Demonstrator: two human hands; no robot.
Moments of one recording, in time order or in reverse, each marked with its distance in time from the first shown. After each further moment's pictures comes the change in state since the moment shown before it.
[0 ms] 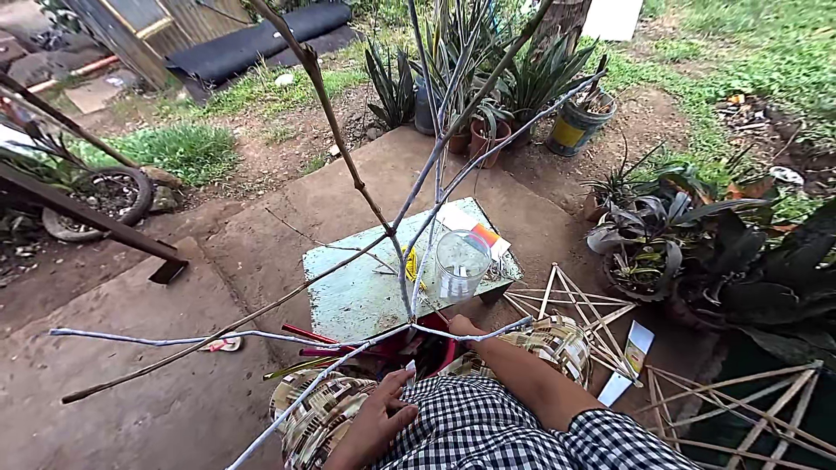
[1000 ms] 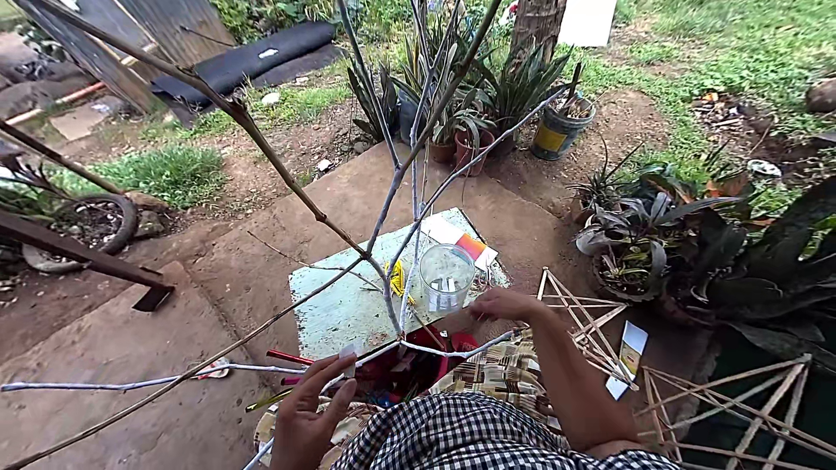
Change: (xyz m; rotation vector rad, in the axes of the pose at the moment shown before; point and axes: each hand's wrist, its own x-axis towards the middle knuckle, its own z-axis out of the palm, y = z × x) left_hand 0.007 0.070 -0.041 0.029 0.548 0.496; right_hand -0.149 0.036 -0.154 0.244 -0.054 -0.447
